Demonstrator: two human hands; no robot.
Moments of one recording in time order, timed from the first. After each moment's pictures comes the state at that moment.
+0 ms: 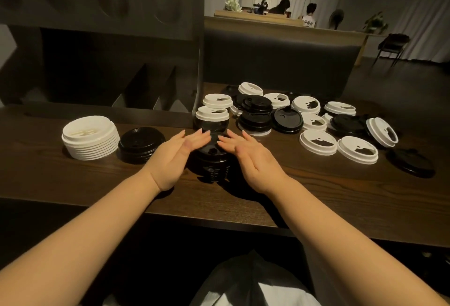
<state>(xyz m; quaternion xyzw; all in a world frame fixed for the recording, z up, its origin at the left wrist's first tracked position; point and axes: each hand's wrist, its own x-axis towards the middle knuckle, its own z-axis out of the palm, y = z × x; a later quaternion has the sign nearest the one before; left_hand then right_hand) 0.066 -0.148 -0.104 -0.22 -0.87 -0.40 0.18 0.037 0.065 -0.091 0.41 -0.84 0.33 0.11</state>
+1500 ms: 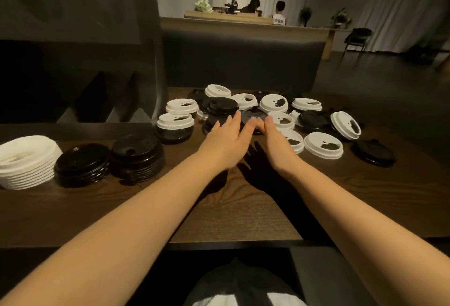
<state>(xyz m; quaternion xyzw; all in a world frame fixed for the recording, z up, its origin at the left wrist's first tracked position) 0.008 0.009 -0.048 -0.12 -0.94 -0.33 0.01 0.002 0.143 -0.057 0.10 -0.91 0.40 0.05</state>
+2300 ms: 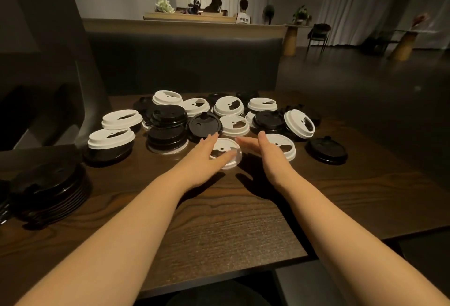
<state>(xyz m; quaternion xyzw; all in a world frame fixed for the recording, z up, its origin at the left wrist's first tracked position) -0.034 0.069 -0.082 -0.16 -0.91 -0.38 -0.09 -0.015 0.242 -0.087 0.02 -0.77 0.64 -0.02</state>
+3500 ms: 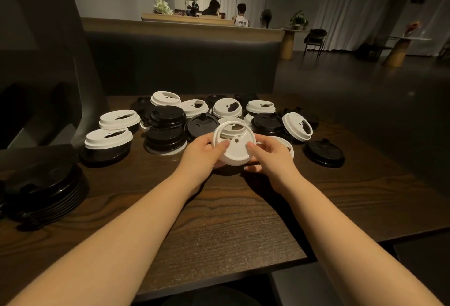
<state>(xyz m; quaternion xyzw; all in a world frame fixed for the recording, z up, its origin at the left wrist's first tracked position) -0.031 0.082 -0.084 -0.09 -0.72 -0.69 -0.04 -0.014 0.246 -0.082 -0.05 -0.72 0.69 0.04</state>
